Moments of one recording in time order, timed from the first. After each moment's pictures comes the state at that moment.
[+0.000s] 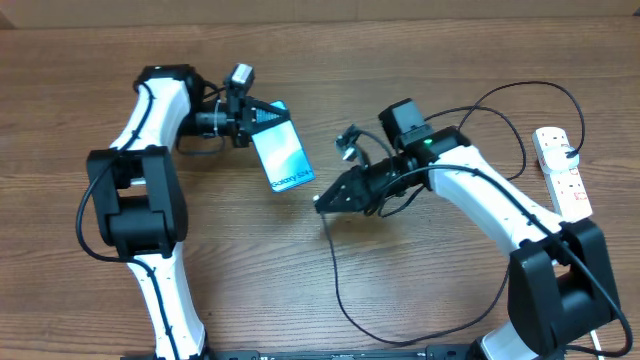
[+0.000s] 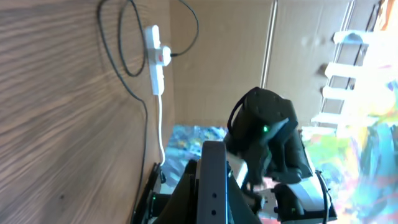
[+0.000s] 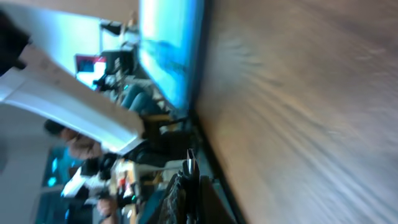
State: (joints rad) left arm 0.02 2.27 1.79 -1.41 1.50 0.32; right arm 0.43 1.75 1.21 -0.77 -1.15 0.05
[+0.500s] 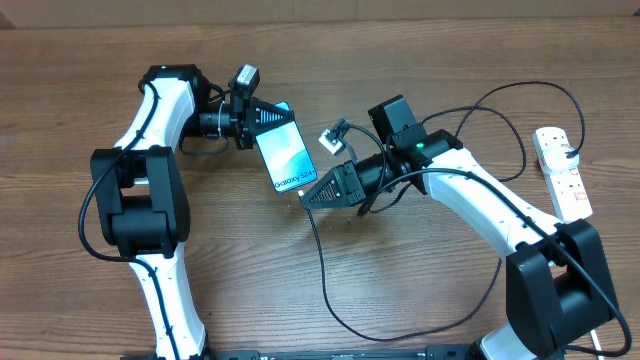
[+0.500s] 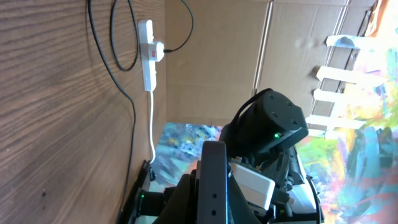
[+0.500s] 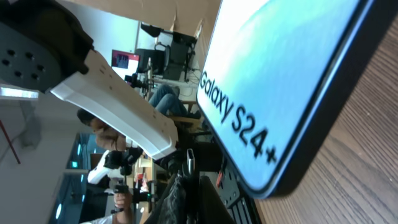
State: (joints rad) left arm 0.01 2.27 1.79 -1.46 1.52 0.32; right arm 0.45 1.75 1.21 -0.58 -1.29 0.16
